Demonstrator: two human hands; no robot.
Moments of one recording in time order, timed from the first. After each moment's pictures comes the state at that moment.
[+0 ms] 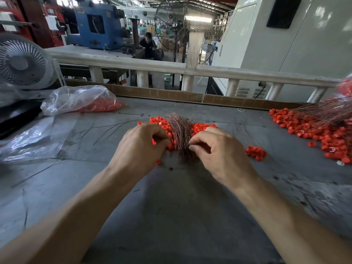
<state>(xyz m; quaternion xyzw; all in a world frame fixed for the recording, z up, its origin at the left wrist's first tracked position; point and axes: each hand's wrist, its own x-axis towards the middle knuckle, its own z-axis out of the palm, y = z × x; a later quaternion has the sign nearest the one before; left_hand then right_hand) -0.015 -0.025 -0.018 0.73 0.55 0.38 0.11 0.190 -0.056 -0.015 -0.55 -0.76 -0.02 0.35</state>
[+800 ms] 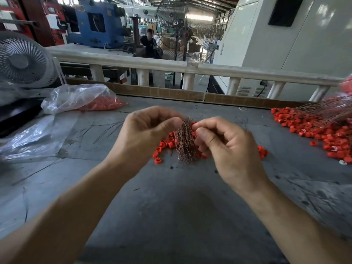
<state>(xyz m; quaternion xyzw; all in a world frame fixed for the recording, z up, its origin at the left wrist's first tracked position) -0.011 -0.041 0.009 0.66 0.34 0.53 0.40 0.185 -0.073 -0.006 -0.43 -0.69 0.18 0.55</state>
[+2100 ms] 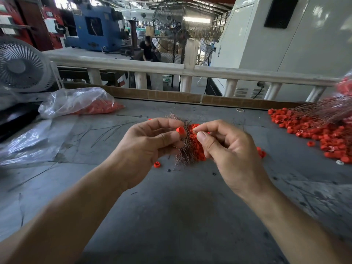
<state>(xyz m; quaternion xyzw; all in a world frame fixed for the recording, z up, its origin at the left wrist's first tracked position) -0.003 -0.044 0.005 0.51 0.29 0.50 0.64 0.190 -0.080 -0.003 -0.43 -0.67 0.23 0.56</state>
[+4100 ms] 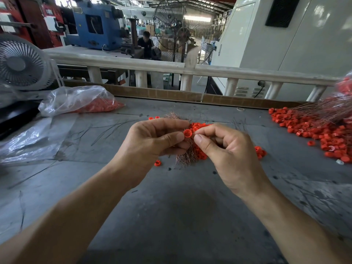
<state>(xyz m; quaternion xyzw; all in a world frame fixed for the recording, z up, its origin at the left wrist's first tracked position) -0.002 -0.046 0.002 0.57 0.30 0.50 0.58 0.185 -0.085 -0.001 -0.46 -0.66 0.23 0.54</state>
